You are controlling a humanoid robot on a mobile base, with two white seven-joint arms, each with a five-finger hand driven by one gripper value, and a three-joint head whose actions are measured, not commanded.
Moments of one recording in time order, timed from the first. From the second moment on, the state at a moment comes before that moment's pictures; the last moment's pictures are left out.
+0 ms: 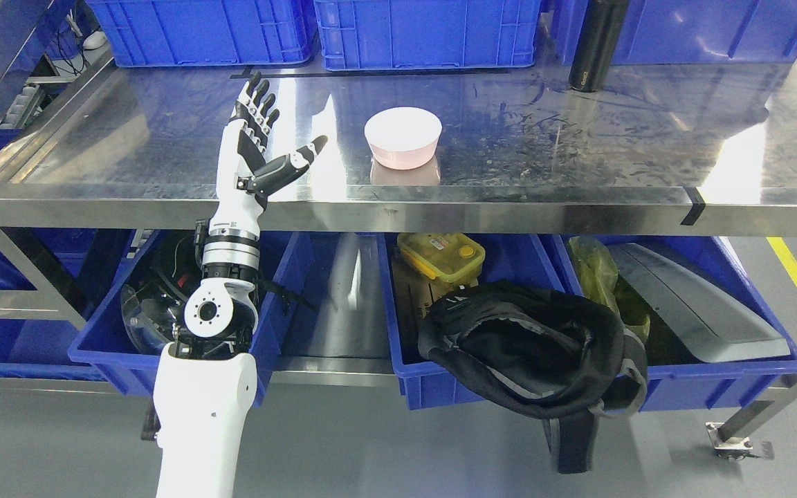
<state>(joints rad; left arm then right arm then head) -0.22 0.00 0.00 -1.61 0.13 -0.06 0.02 0.00 0.00 0.05 0.00 0.06 -0.08 -0.03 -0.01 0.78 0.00</state>
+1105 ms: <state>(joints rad) -0.52 0.19 -0.13 -1.57 -0.53 -0.07 -0.56 0.00 0.00 0.05 0.00 0.05 -0.08 -0.02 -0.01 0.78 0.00</state>
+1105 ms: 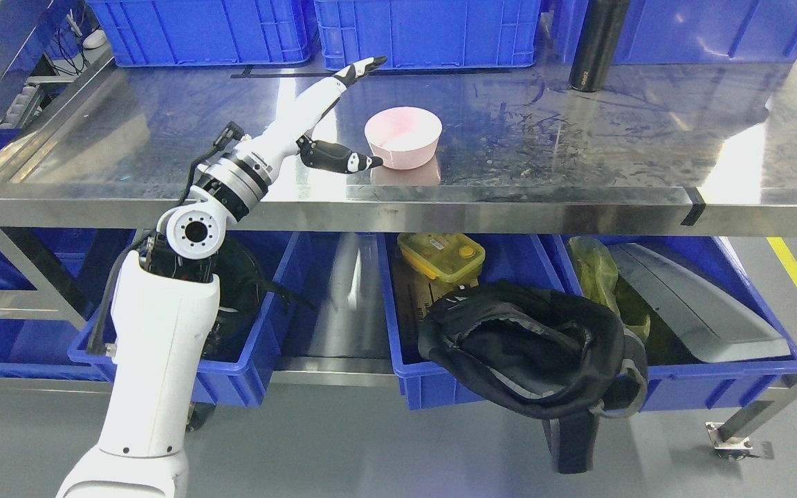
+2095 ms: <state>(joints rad) -0.71 0.19 -0.31 -1.42 -0.96 -0.08 -0.72 0.00 0.00 0.05 0.00 0.06 -0.08 -0.03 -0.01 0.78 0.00</state>
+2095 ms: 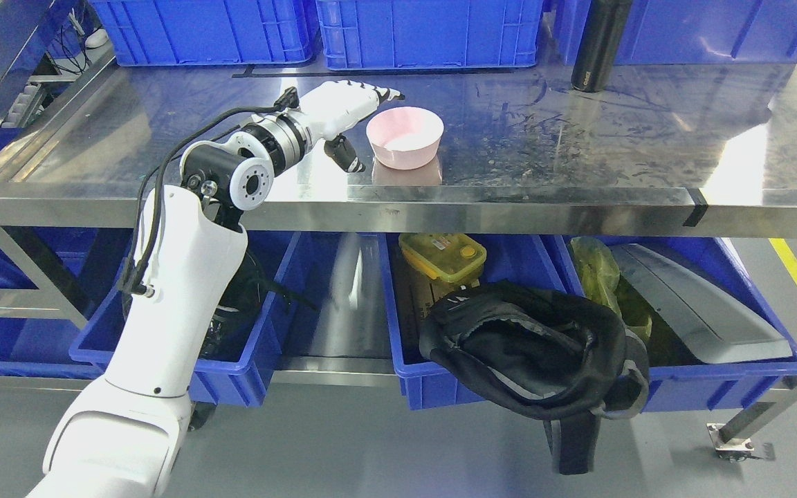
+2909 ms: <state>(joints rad) -0.80 0.08 -0.34 -1.20 -1.03 -0.08 -0.72 0.00 0.00 0.05 0.00 0.06 -0.08 -0.03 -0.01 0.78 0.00</state>
